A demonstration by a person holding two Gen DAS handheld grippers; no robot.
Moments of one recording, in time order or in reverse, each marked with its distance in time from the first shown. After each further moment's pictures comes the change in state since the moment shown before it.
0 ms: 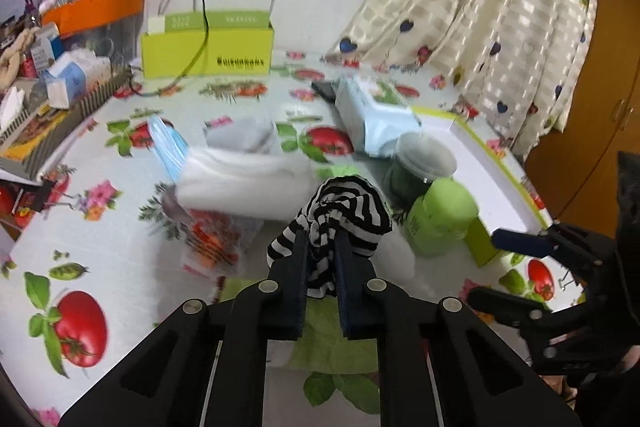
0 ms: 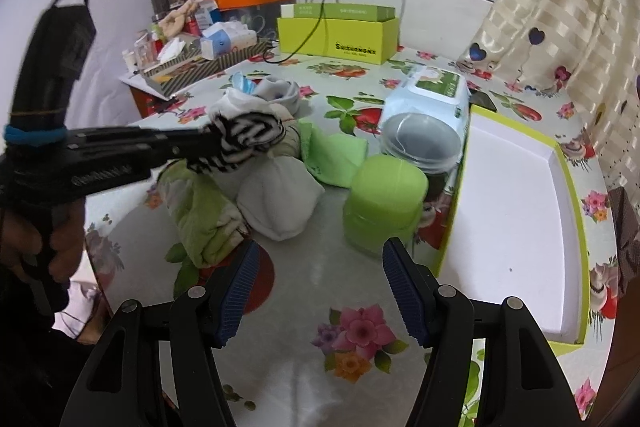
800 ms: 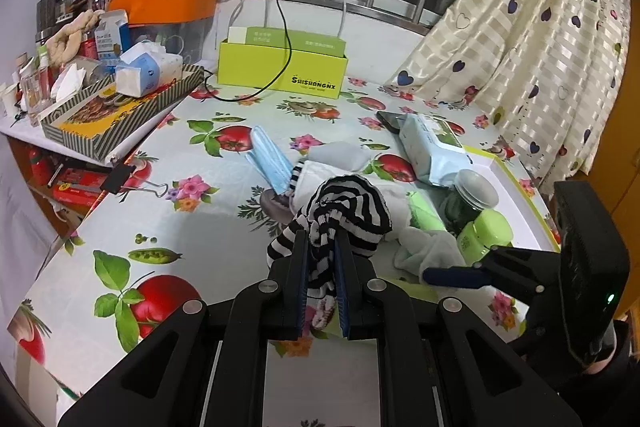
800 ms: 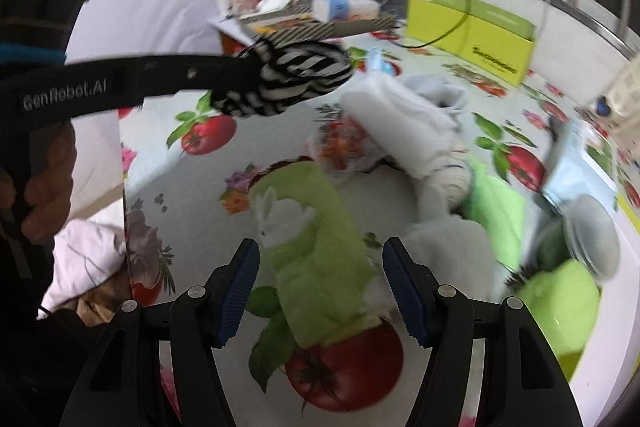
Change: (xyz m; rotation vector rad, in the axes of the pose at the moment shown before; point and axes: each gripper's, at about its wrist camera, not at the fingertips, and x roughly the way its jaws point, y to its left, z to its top) left arm -0.045 0.061 -0.006 -0.121 -0.058 0.113; right arm 0.076 0.085 0.033 -0.289 0.105 0.252
